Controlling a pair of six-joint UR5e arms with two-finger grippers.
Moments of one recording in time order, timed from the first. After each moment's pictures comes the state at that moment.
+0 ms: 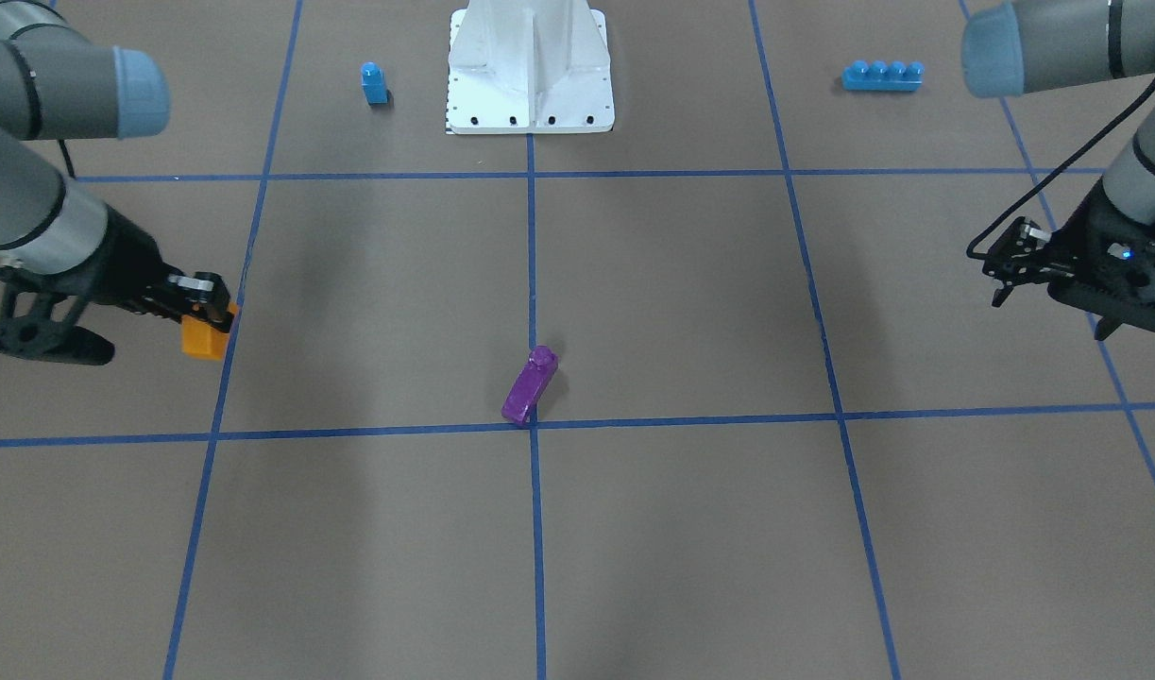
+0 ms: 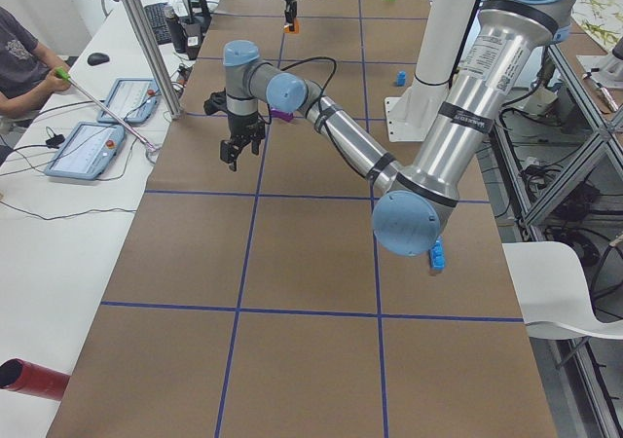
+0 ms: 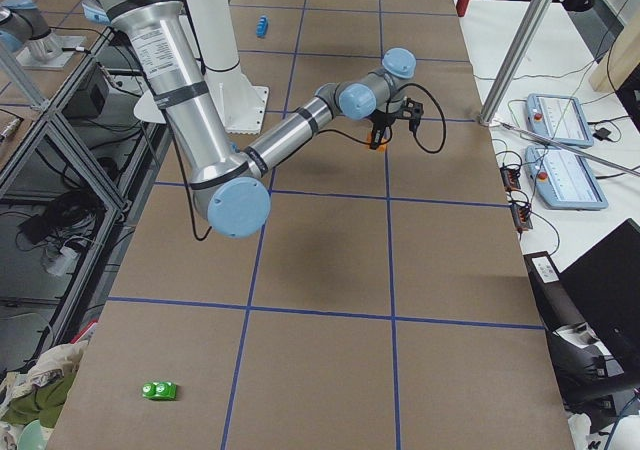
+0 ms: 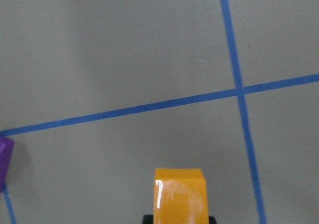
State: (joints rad) left arm -1.18 -1.92 -1.85 -1.31 -2.09 0.01; right arm 0.95 -1.08 1.78 -1.69 2.31 1.06
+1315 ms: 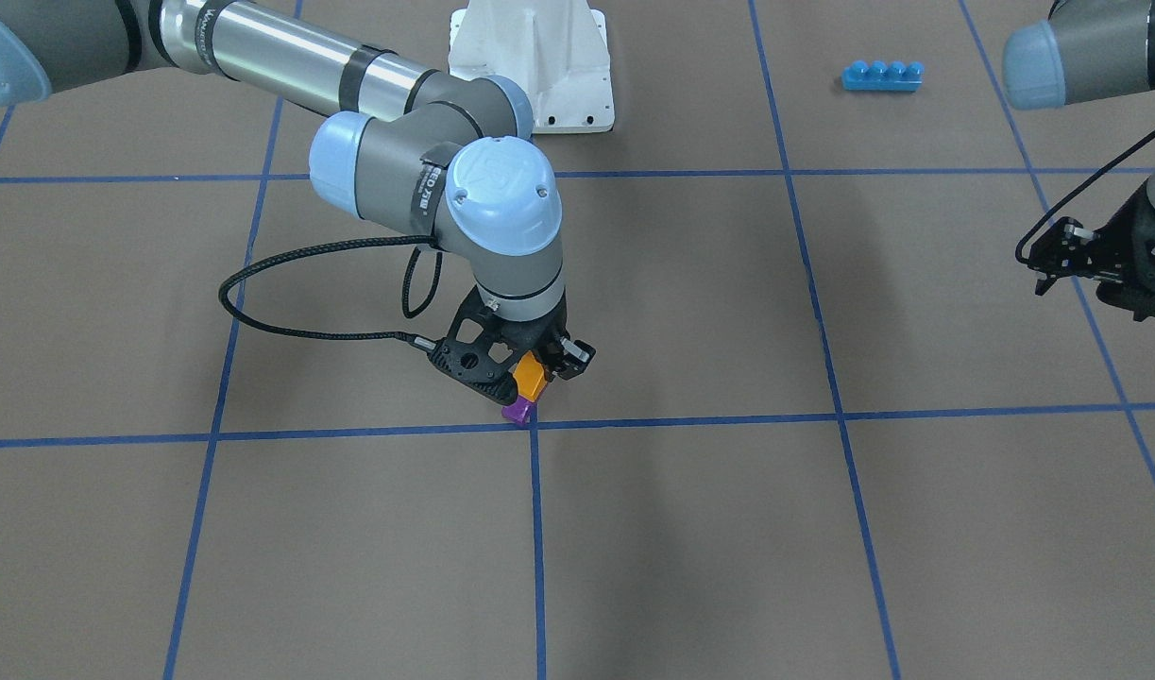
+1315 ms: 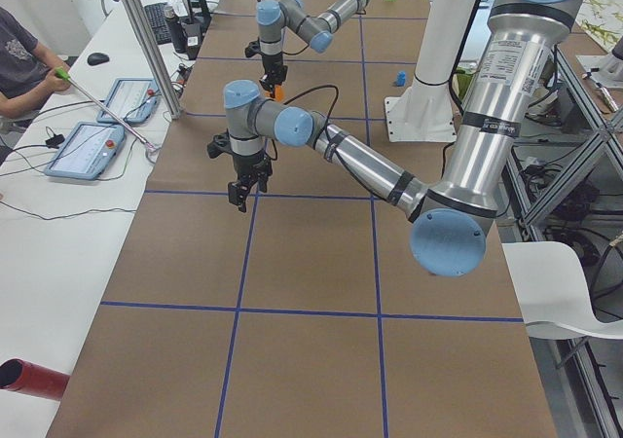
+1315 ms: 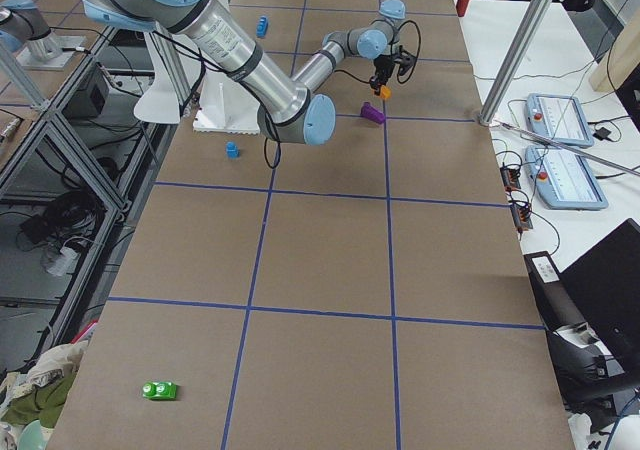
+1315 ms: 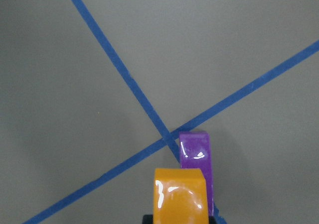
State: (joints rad) left arm -1.20 -1.83 -1.84 -1.32 -2.10 0.02; right arm 0.66 -0.54 1.23 -1.54 2.02 1.67
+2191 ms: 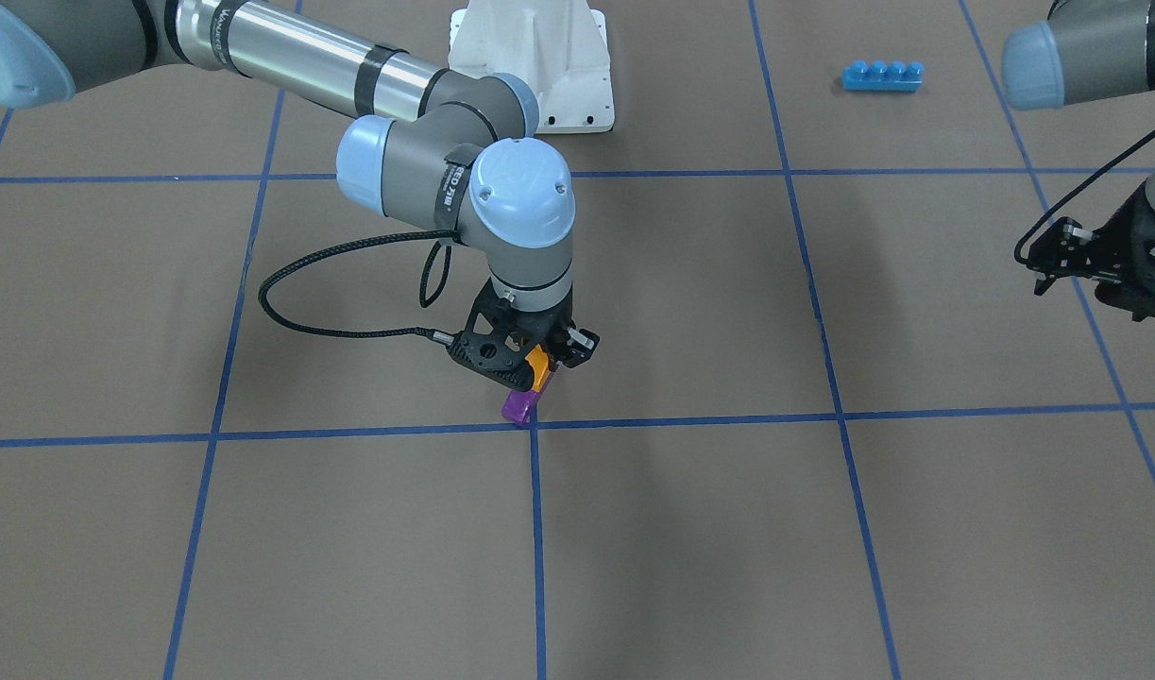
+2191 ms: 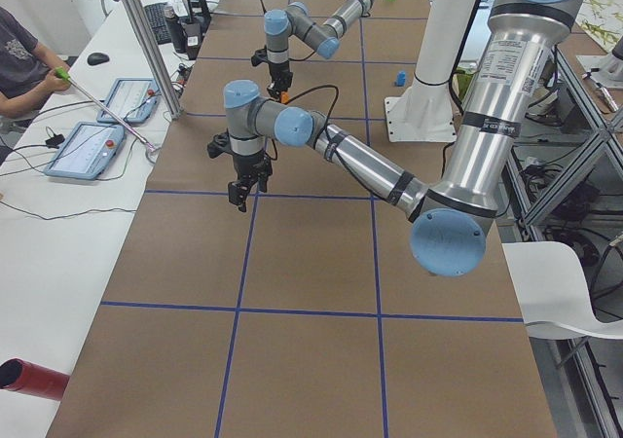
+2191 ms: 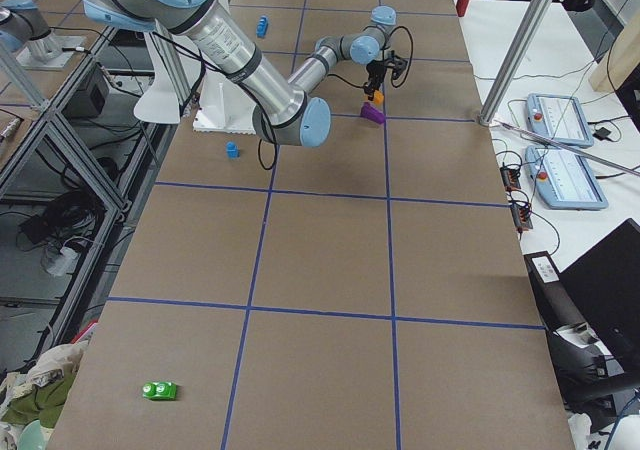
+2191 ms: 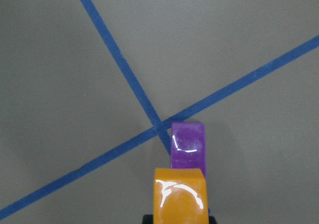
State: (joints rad) left arm -1.19 -1.83 -1.84 -1.32 -2.10 0.02; right arm 0.63 -0.56 1.23 -1.53 2.00 1.63
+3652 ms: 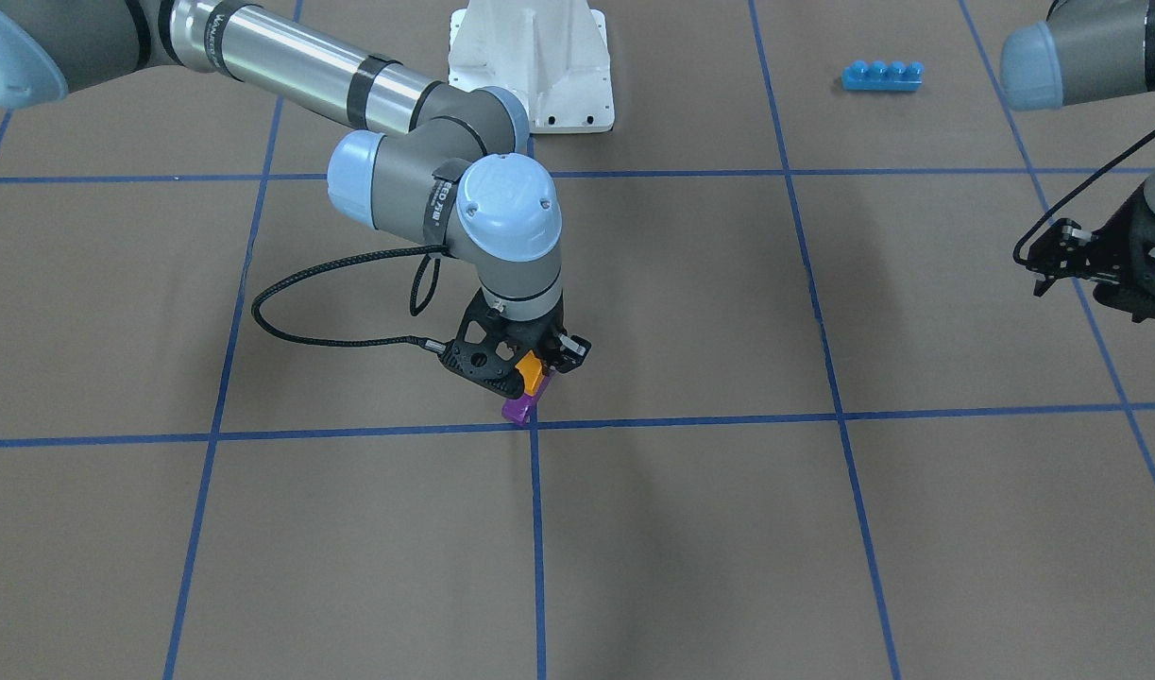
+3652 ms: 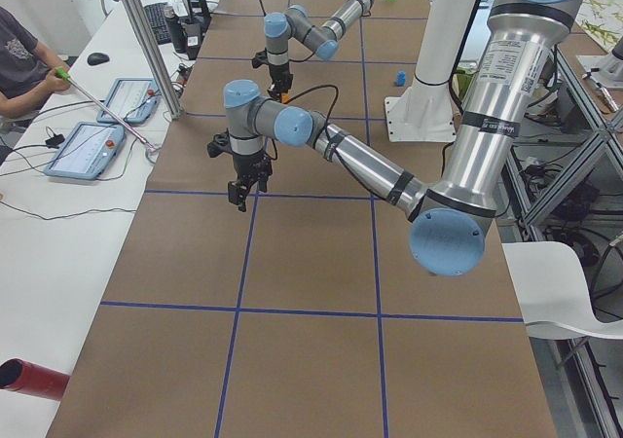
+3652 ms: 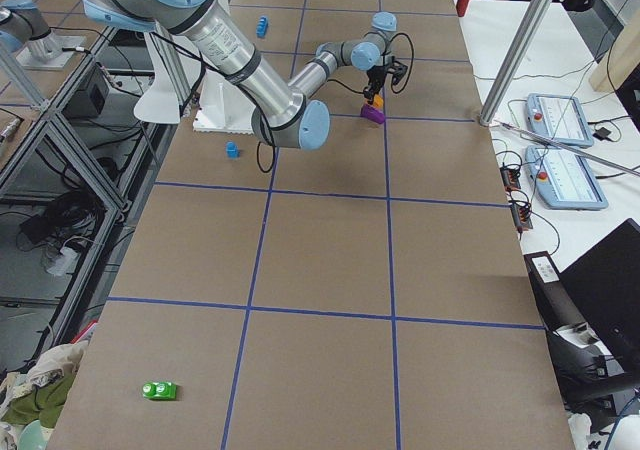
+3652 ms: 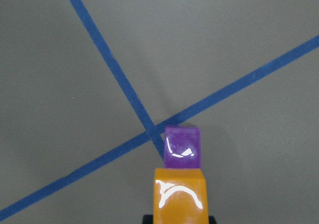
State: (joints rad) left arm -1.19 -1.83 -1.84 -1.32 -2.09 0.02; right arm 0.64 -0.57 1.21 -1.49 2.02 1.64
